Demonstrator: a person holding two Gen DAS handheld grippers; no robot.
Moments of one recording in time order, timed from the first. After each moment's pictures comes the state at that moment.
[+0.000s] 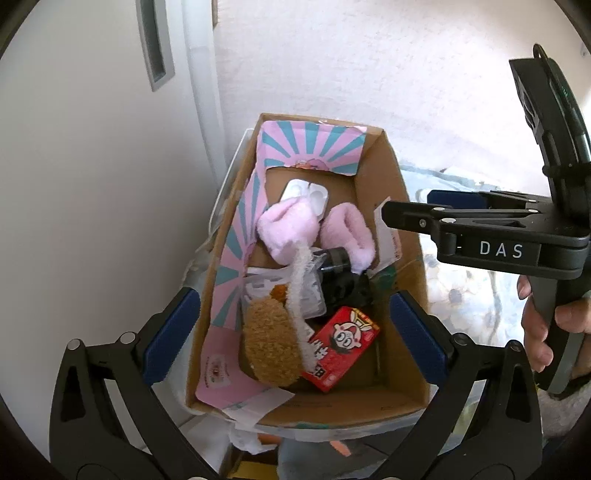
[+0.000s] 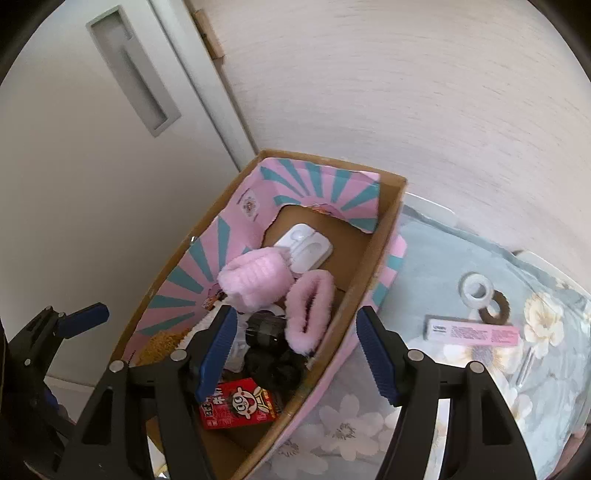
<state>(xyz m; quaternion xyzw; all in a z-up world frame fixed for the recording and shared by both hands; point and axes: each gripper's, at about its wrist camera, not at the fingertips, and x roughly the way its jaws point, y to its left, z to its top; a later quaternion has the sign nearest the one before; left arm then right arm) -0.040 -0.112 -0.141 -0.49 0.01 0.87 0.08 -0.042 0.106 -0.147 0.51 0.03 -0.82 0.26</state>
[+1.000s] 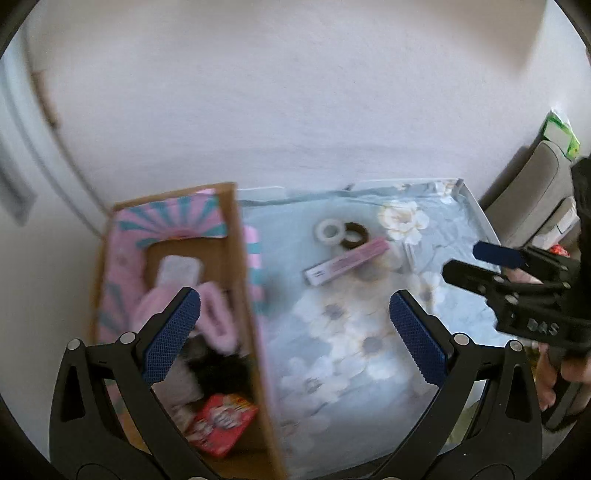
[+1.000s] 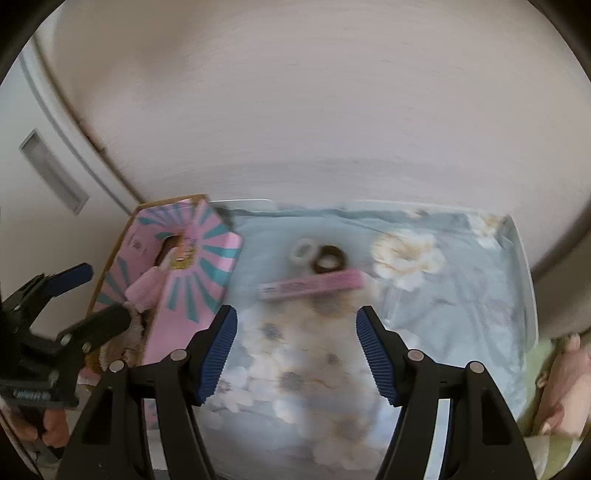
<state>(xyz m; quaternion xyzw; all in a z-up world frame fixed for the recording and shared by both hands) -0.089 0.041 -0.120 -0.48 0.07 0.85 0.20 -0.016 0.290 -0.131 0.49 -0.07 -0.86 0.11</state>
